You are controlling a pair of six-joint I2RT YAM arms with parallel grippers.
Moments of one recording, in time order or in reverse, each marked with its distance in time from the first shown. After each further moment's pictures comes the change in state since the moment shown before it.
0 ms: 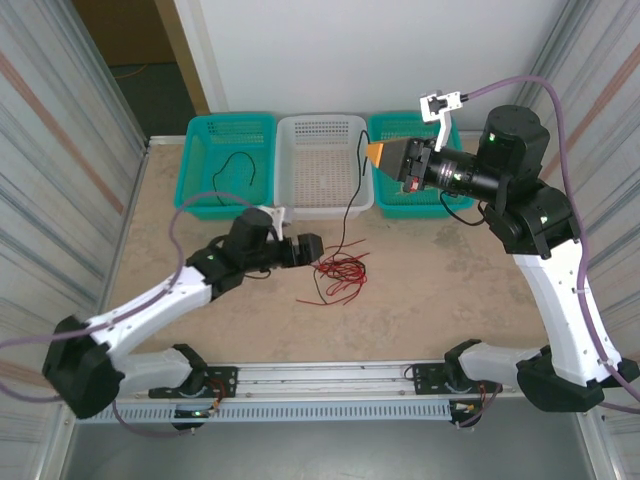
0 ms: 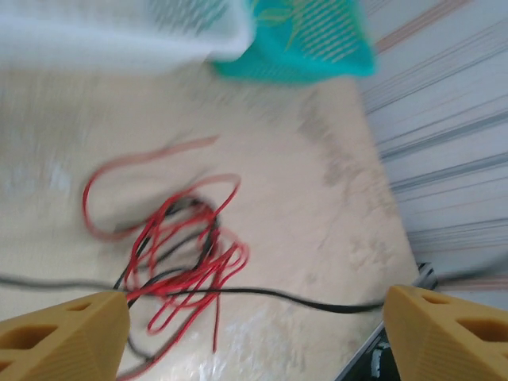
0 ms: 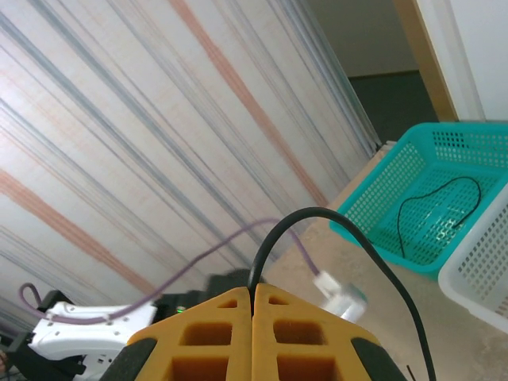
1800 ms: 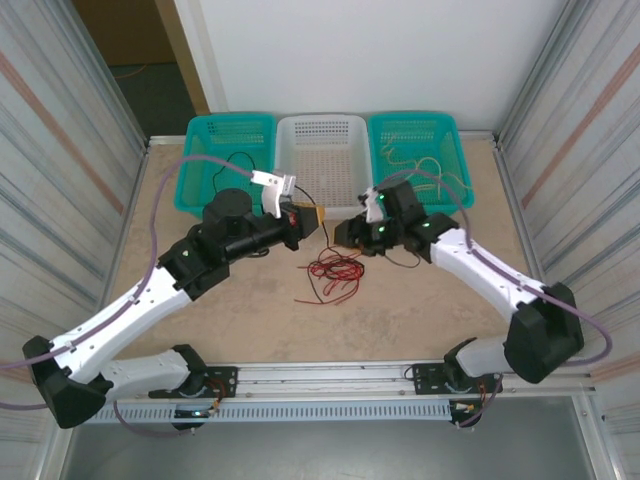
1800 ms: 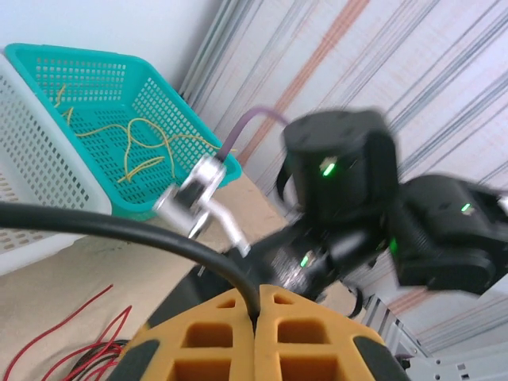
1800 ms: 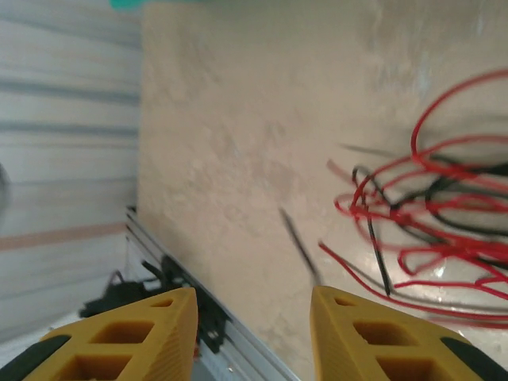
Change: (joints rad) left arm -0.089 -0.041 0.240 0.018 -0.050 0.168; right arm 0.101 0.182 -0.782 0.256 0.035 0.219
